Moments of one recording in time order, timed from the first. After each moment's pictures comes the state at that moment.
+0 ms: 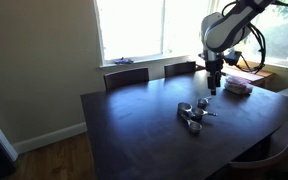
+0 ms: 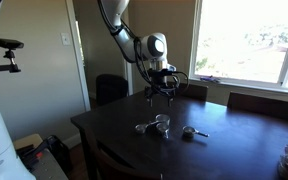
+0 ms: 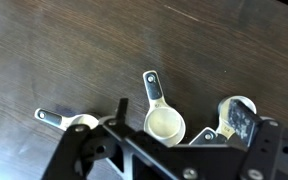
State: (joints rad) arm -0.07 0.46 -0.02 -1.95 -0.28 2.23 -0.33
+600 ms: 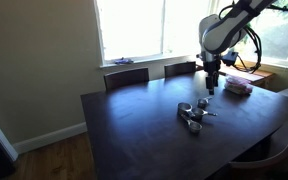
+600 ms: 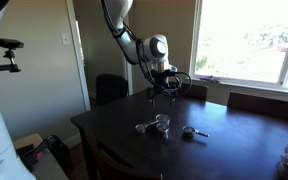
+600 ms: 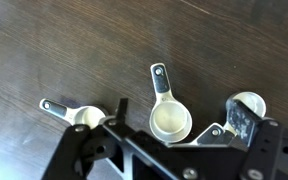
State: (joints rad) arm -0.07 0.49 -0.03 -1.91 -0.30 2.24 -0.34
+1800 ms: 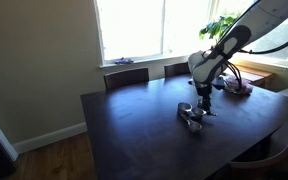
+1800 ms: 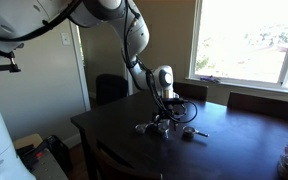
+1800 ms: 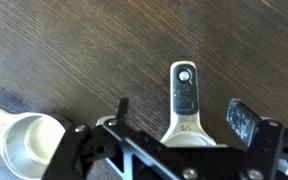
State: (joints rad) arm -0.09 0.88 -0.03 -1.63 -0.34 2.24 -0.53
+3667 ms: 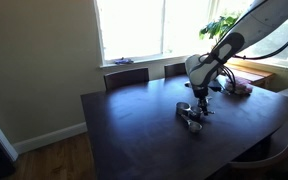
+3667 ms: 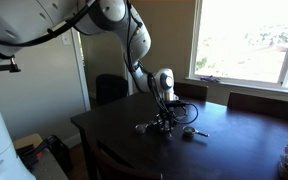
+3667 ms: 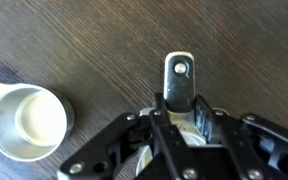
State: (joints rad) arm -0.09 0.96 -0.02 -1.54 -0.34 2.23 -0.61
